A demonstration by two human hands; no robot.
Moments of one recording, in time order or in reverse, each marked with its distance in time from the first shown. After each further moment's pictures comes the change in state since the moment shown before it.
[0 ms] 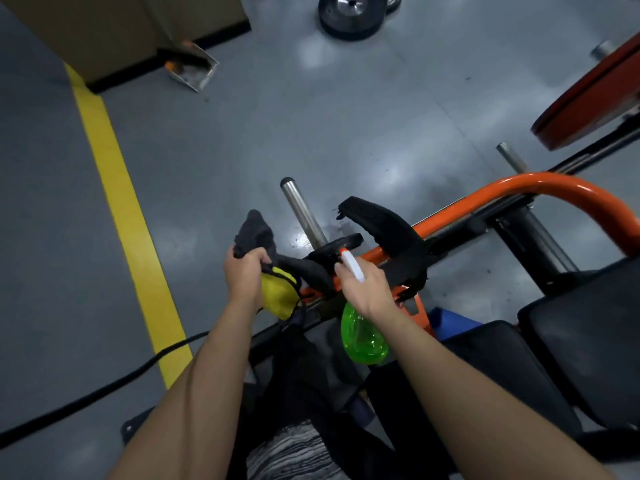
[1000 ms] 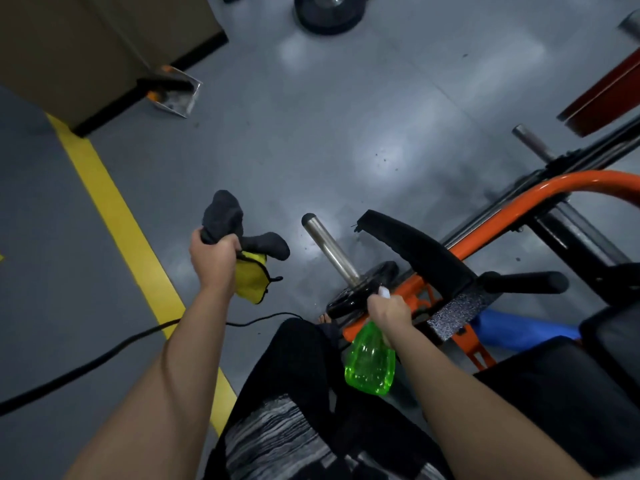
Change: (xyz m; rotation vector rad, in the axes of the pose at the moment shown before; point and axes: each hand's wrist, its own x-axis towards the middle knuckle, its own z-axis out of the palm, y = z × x) left_hand 0.158 0.144 -0.007 0.272 0.038 0.143; right_hand 0.090 -0.054 0.049 0.209 0.063 0.684
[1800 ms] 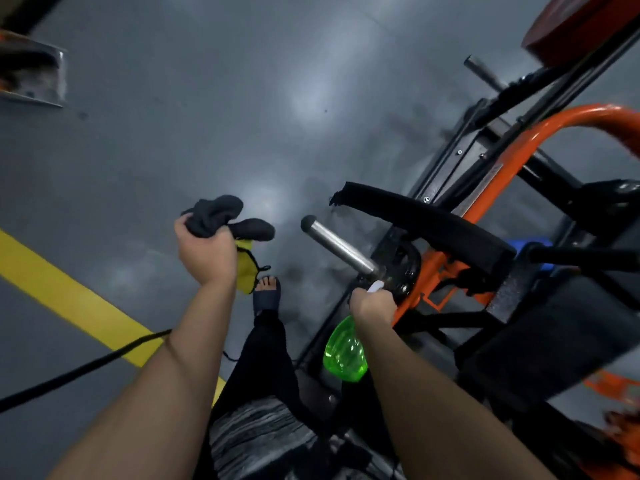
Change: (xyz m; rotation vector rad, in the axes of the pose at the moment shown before) left_hand 0.176 0.017 0.054 0.261 -0.110 0.119; right_hand 0.005 -0.103 0.145 0.326 0.351 0.328
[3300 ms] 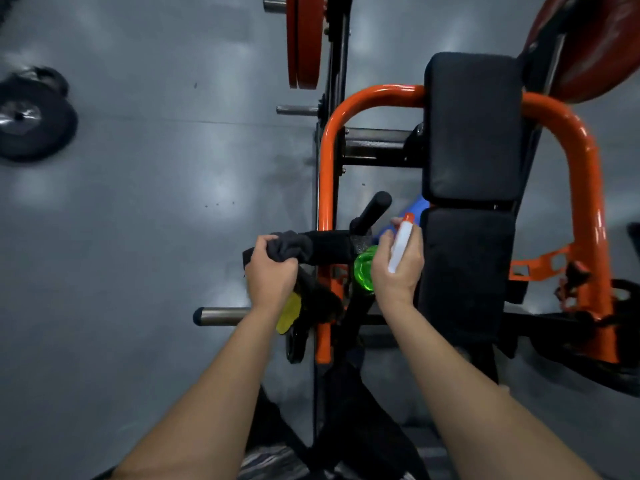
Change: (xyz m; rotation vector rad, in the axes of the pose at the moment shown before) left_hand -0.283 0.080 0.154 0.310 -0.872 0.550; right_hand 0.077 0.061 -0.249 0.752 0.739 -0.645
